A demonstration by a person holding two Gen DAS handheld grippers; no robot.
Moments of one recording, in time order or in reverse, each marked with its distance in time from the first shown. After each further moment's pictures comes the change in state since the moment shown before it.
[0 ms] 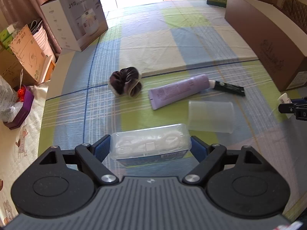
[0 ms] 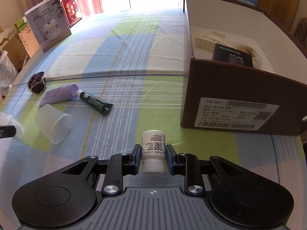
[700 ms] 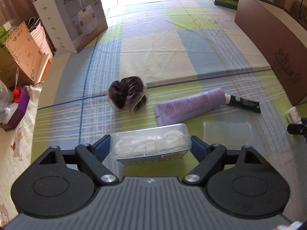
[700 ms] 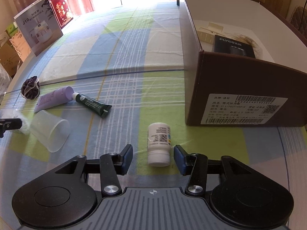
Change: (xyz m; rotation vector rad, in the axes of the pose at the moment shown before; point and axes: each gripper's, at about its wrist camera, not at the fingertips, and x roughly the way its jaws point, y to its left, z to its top) left arm 0.040 0.021 0.024 -0.027 0.017 0.000; right arm 0.017 0.008 0.007 0.061 0.027 -0.025
